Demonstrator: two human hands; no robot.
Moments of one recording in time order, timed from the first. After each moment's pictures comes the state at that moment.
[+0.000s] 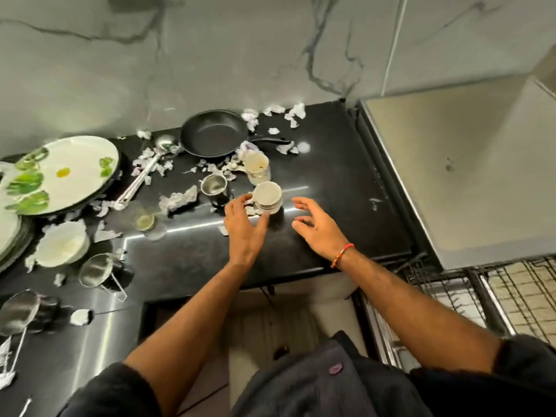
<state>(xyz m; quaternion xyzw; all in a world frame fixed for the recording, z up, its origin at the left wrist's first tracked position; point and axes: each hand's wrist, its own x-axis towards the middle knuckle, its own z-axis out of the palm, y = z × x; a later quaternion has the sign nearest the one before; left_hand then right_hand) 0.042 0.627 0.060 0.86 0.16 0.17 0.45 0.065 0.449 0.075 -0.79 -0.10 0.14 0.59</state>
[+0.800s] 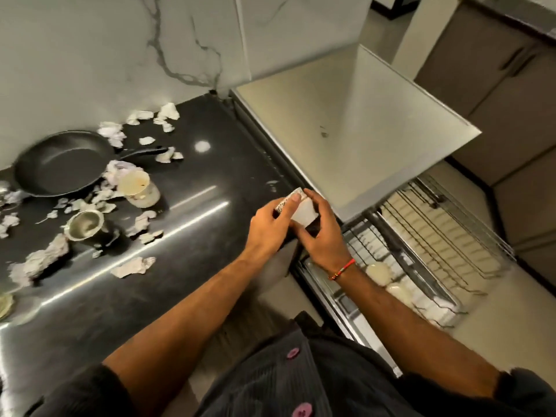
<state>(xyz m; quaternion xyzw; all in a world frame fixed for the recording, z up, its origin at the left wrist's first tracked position) 0.041 0.431 0.100 0.78 -0.04 -0.18 0.60 -0.014 0.307 0.082 -0.81 0.08 -0.12 0.57</state>
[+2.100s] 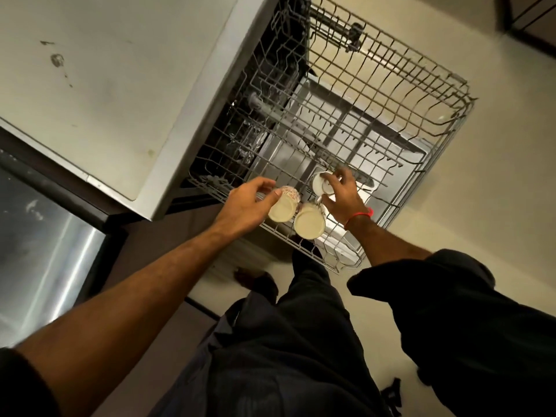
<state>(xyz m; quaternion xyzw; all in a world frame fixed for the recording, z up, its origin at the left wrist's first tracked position) -0.001 0.110 -0.026 0.84 -0.19 -0.46 0.20 -0.166 -0.047 -0.215 -0.87 0.32 0.07 0.38</state>
